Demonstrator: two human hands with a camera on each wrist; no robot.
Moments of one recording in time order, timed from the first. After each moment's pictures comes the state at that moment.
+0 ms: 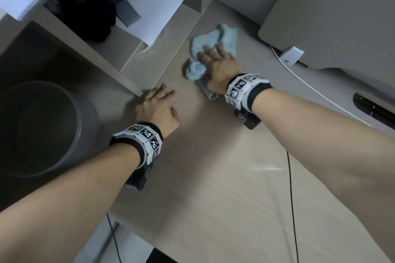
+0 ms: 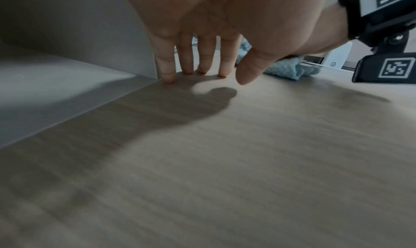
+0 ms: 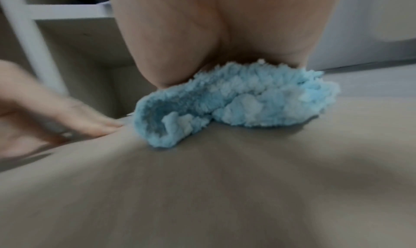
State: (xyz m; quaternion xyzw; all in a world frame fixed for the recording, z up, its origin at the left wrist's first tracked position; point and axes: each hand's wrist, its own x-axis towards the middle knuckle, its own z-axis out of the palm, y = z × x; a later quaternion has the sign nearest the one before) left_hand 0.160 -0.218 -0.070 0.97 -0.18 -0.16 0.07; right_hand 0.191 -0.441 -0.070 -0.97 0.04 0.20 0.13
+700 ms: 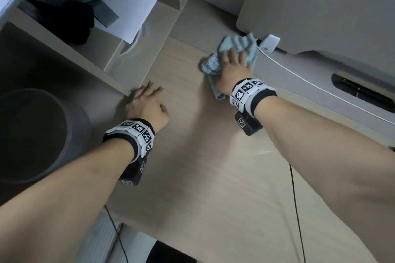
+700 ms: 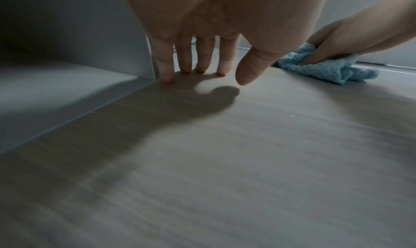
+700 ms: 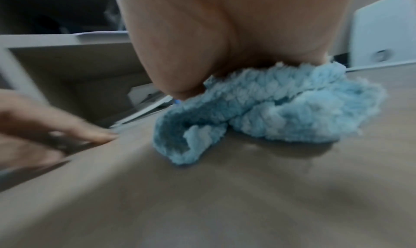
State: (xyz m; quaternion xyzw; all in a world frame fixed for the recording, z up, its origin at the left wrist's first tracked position) left_hand 0.158 -0.220 -0.069 0.97 -0.17 -0.18 0.03; right_hand 0.131 -0.465 -0.068 -0.95 0.23 0.18 0.11
